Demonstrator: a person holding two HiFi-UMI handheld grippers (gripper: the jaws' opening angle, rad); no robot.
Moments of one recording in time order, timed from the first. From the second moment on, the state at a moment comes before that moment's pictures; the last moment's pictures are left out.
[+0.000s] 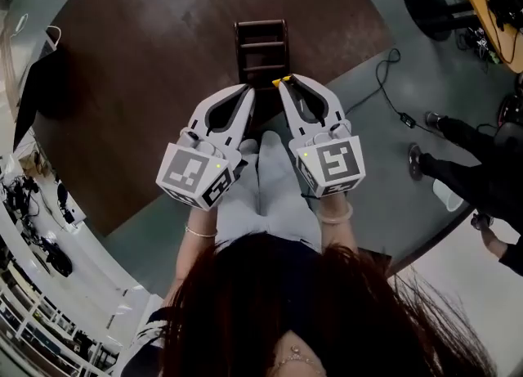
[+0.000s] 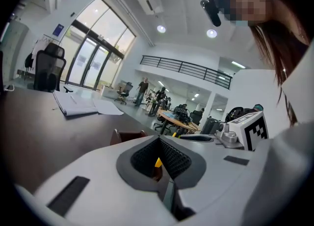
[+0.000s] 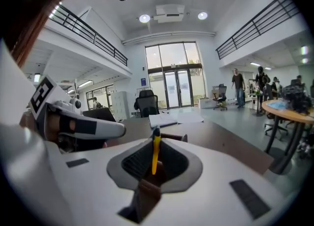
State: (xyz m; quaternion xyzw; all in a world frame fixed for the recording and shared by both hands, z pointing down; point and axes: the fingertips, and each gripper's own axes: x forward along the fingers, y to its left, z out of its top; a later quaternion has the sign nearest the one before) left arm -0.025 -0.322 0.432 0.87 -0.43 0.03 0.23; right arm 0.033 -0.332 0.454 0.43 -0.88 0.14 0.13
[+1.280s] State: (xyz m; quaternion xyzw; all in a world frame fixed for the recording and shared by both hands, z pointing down) left arm -0.030 -0.324 0.466 0.87 -0.42 0.04 0.25; right arm 0.022 -0.339 0.473 0.44 -0.88 0.11 0.15
